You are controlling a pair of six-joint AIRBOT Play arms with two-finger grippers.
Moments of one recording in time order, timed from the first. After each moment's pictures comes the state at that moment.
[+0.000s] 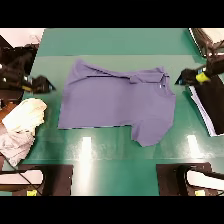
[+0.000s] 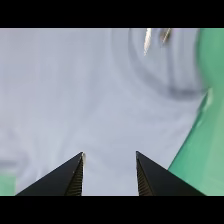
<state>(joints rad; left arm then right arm) 0.29 -1.46 1.27 0.96 -1.37 -1.22 -0.15 -1.33 1.40 -1.20 1.44 1.43</state>
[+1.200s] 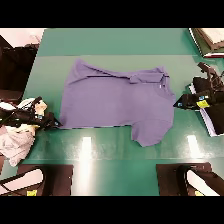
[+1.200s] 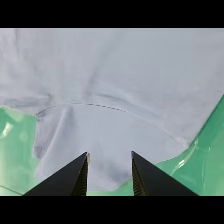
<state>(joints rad) 0.39 -1.29 0.68 0.91 -1.20 -1.13 -0.17 -0.99 1.03 -1.15 1.41 1.40</state>
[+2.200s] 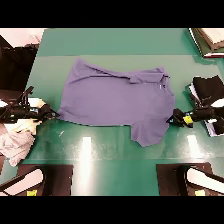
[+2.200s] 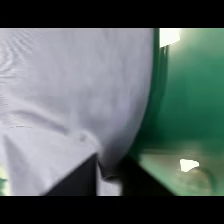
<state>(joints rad) 0.39 -1.18 0.71 0.79 -1.16 -1.09 -0.34 -1.26 0.70 -0.99 1.19 1.34</state>
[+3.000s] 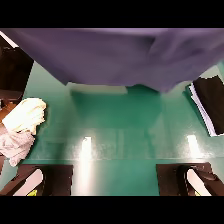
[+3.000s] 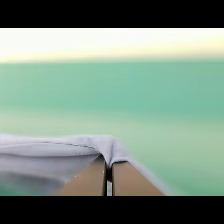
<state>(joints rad) 0.39 -0.98 1.88 0.68 -1.27 -1.23 -0.29 -0.79 1.62 -0.99 1.09 1.34</state>
